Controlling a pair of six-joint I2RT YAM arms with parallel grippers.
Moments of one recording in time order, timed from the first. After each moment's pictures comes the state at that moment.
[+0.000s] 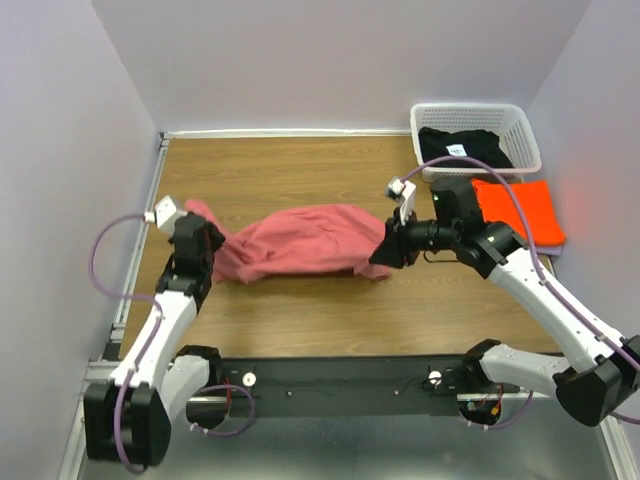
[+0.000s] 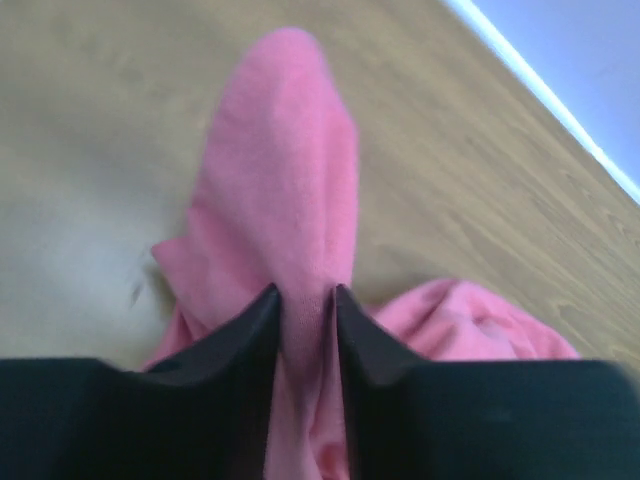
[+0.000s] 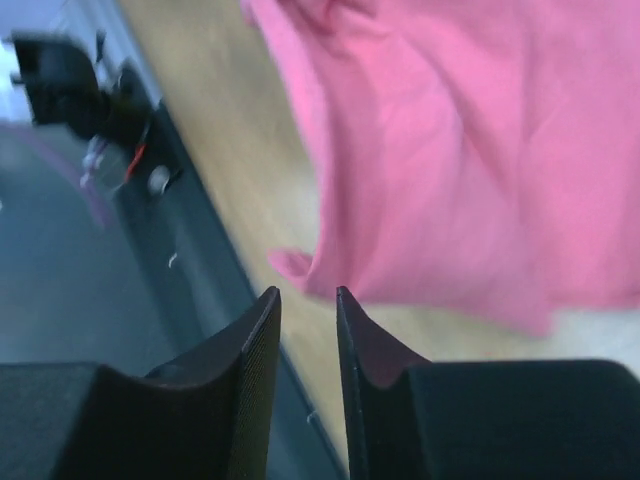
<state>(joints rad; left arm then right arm) -0.12 0.98 0.60 -0.04 -0.35 -0.69 0.54 1.11 1.11 -0.58 -0.60 0.02</state>
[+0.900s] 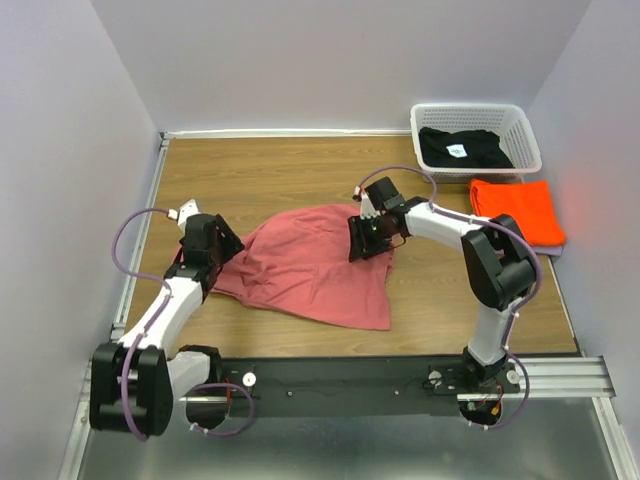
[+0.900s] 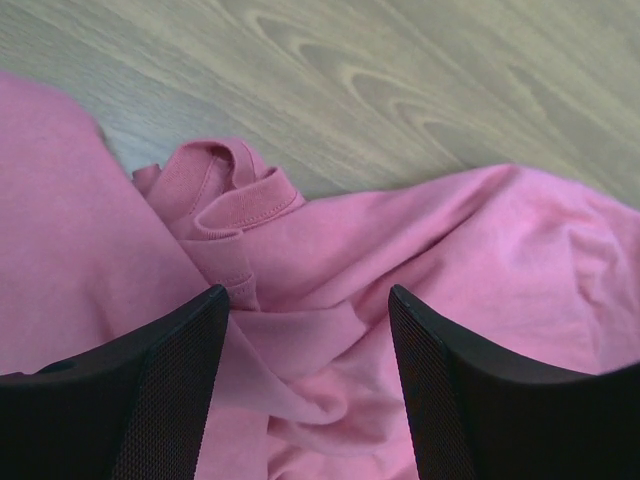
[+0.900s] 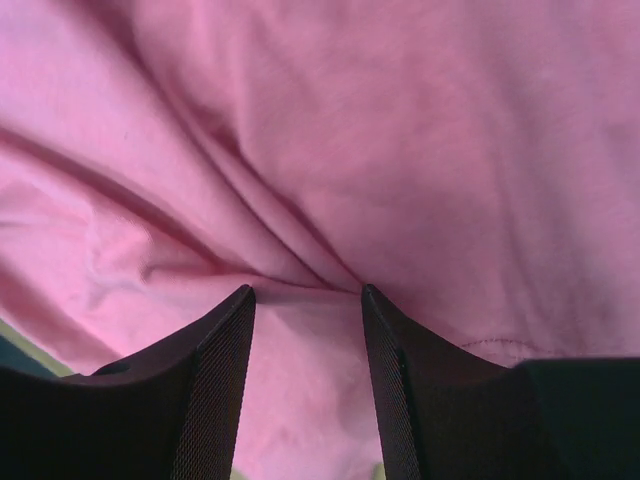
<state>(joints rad) -0.09 1.05 0.52 -0.11 -0.16 -0.63 0.53 1.86 1.21 -0.46 -0.32 0.24</state>
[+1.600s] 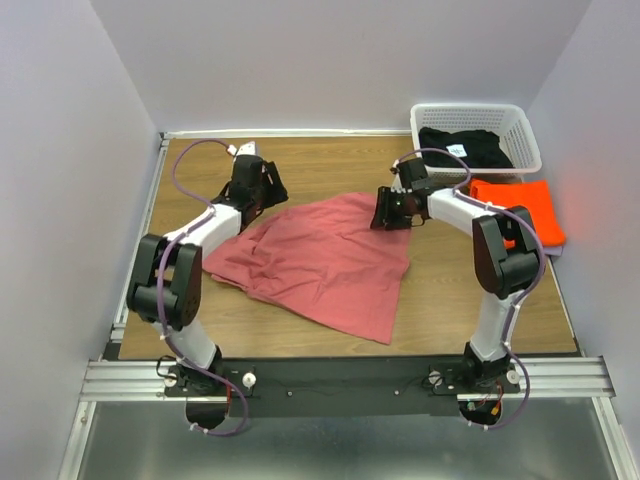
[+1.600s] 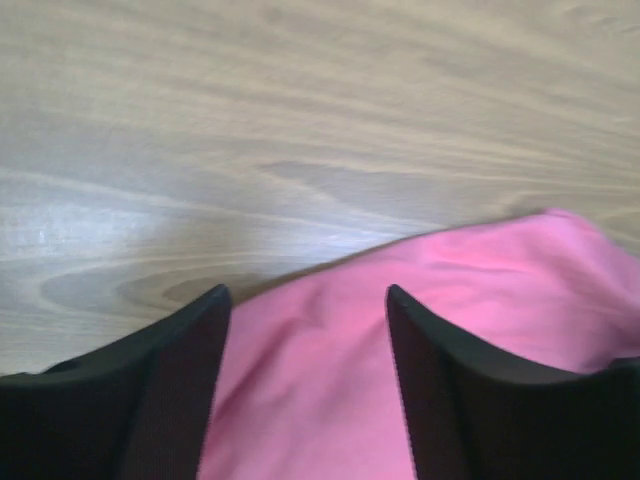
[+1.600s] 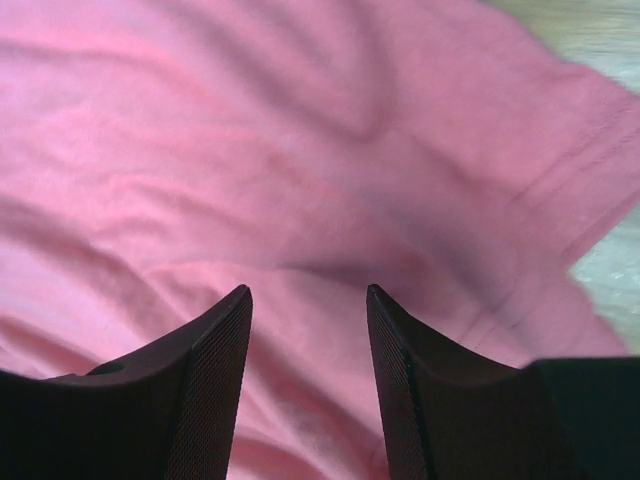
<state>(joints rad) -0.25 1.73 1.10 0.01 -0.06 -0.52 0.32 1.95 1.29 -0.34 -0.23 0.37</state>
